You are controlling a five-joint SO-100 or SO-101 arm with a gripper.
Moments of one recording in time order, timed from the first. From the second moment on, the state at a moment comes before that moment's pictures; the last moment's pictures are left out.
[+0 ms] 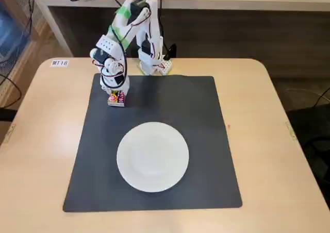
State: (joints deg) arm 31.7 88.0 105.6 80.4 56.5
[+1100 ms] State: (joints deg) arm 4.4 49.9 38.5 96.2 80.1
